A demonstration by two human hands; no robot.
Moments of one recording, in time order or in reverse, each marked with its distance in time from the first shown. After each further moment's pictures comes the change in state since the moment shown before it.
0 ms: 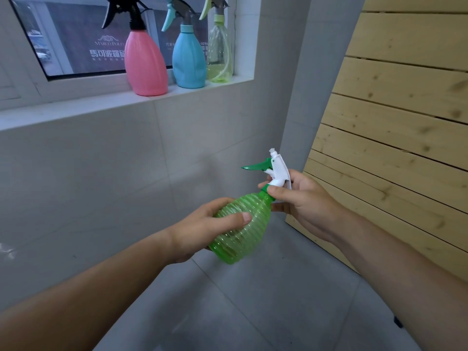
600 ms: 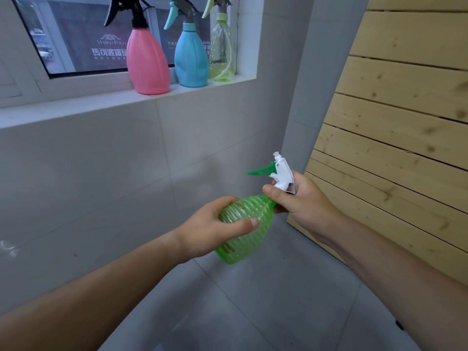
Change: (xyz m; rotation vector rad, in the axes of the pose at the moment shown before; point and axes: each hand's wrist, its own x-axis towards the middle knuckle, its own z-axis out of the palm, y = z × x) left_hand 0.002 0.000 0.005 0.141 0.084 0.093; right_hand 0.005 0.011 0.004 -0.162 0.082 -0.079
